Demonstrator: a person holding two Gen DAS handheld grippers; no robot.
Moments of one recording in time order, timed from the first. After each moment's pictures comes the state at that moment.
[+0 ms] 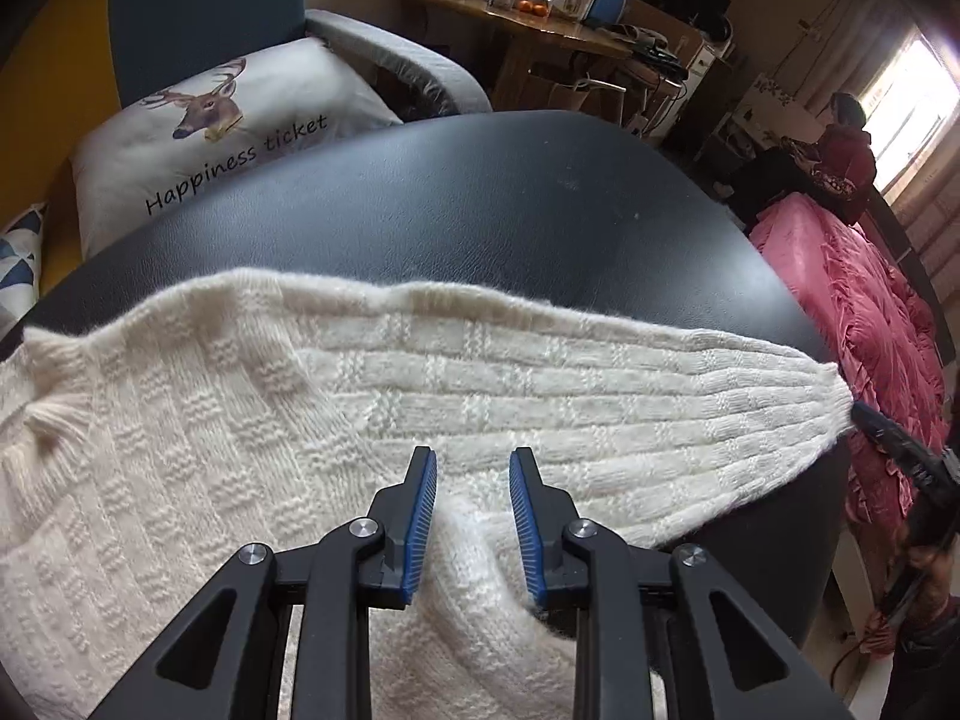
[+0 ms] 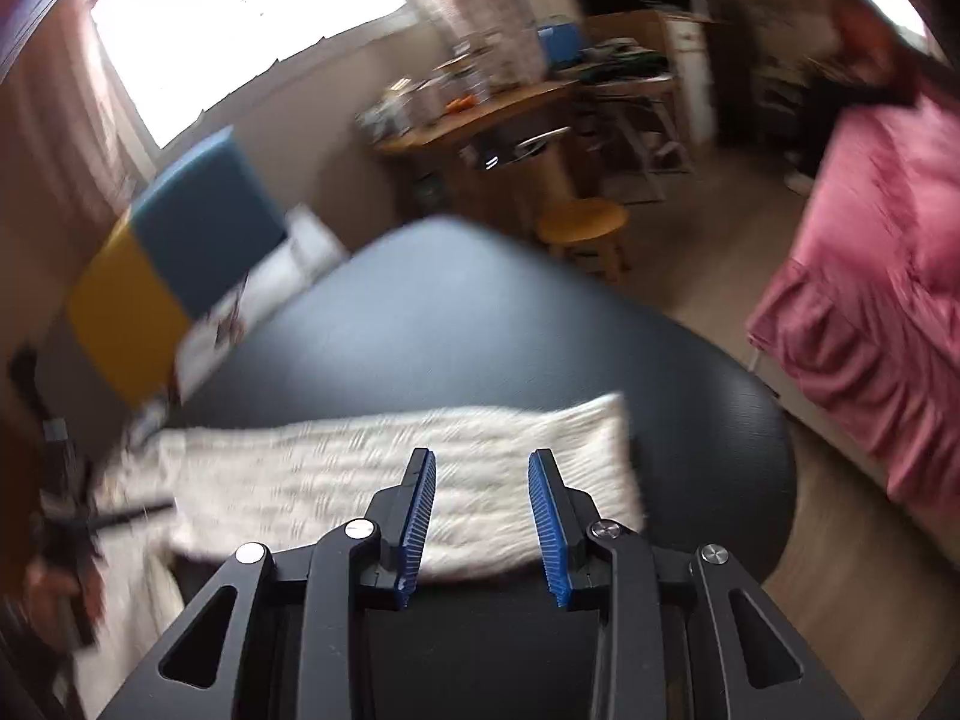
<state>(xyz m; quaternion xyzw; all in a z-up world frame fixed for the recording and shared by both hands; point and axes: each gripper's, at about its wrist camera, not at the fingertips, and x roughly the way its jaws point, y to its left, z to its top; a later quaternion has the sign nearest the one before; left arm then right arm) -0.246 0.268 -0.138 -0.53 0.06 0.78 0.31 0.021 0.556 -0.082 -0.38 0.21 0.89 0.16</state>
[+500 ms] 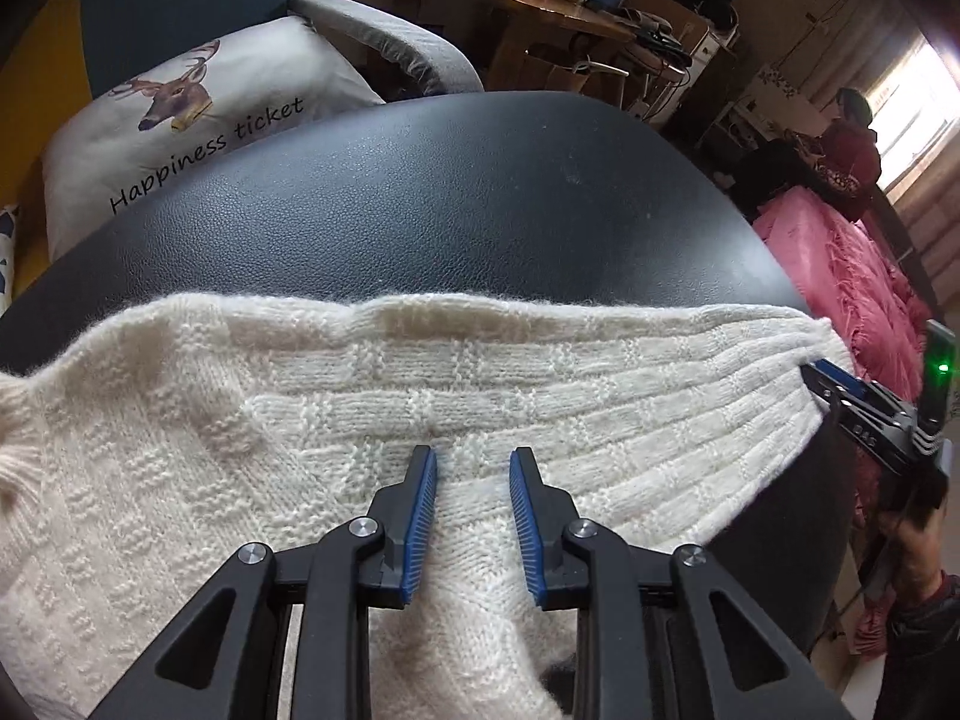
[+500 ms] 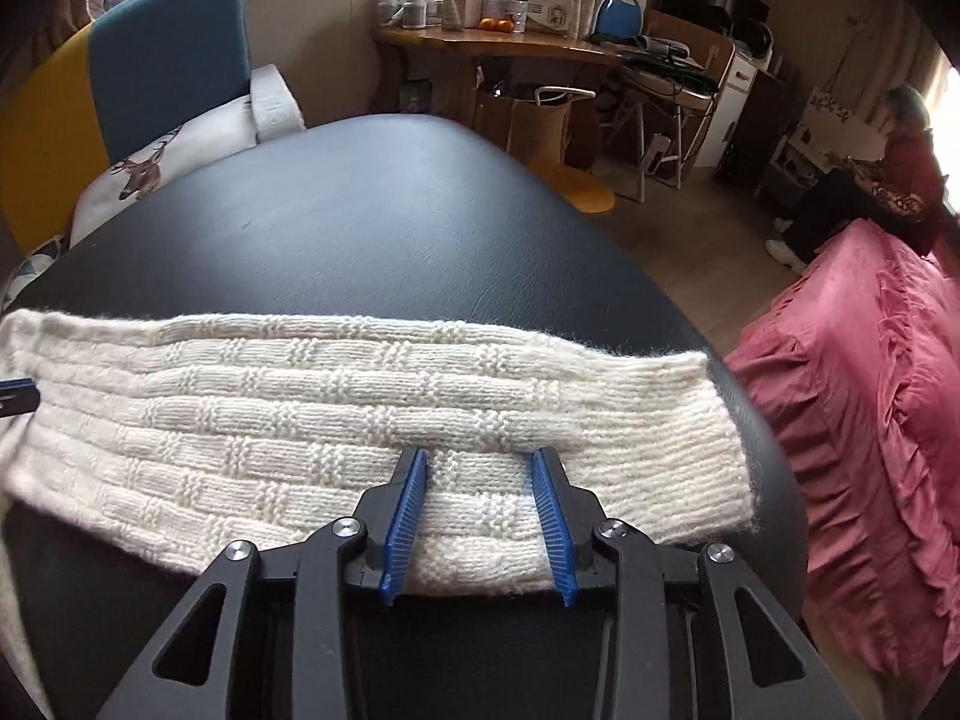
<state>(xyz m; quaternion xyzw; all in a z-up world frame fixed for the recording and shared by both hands) -0.272 0.294 -0.161 -0.56 0.04 0.76 0.32 -0.082 0.552 -0.132 -0.47 0.07 0.85 0.22</state>
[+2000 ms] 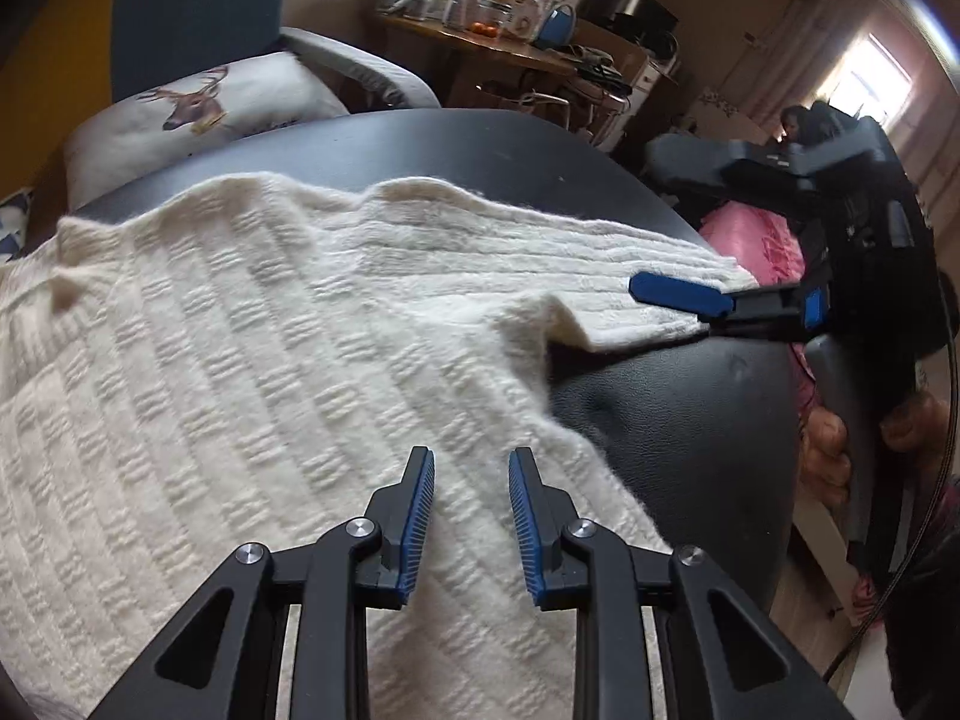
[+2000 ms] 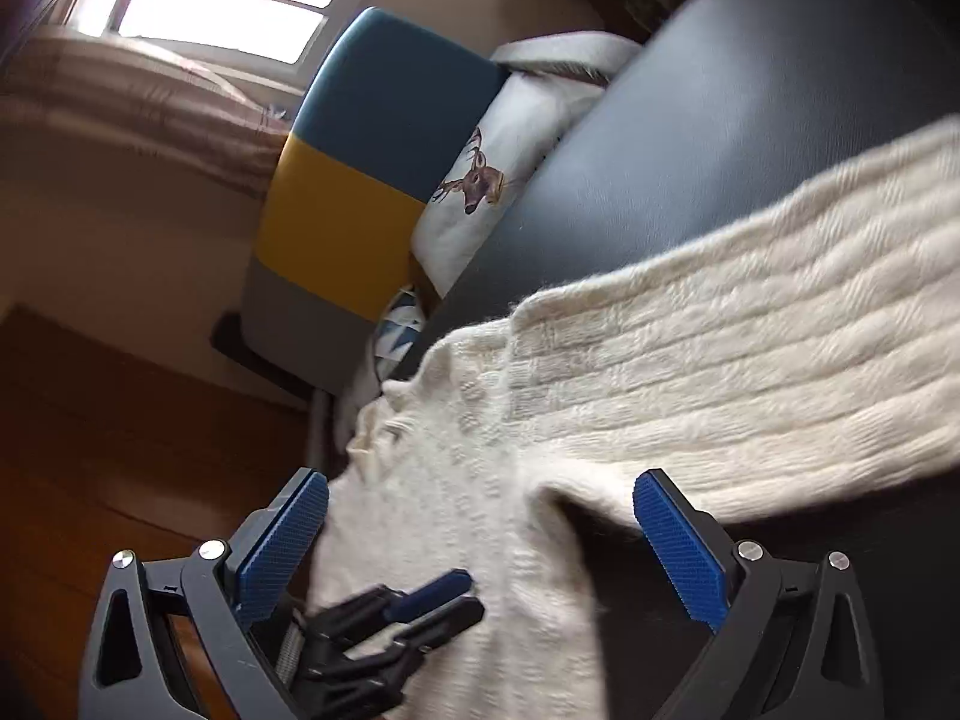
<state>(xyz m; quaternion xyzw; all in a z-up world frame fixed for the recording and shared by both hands) -0.175 0.228 -0.153 -0.50 0.04 0.78 0.38 -0.133 0.403 -0.107 -0.39 0.41 0.81 -0.12</state>
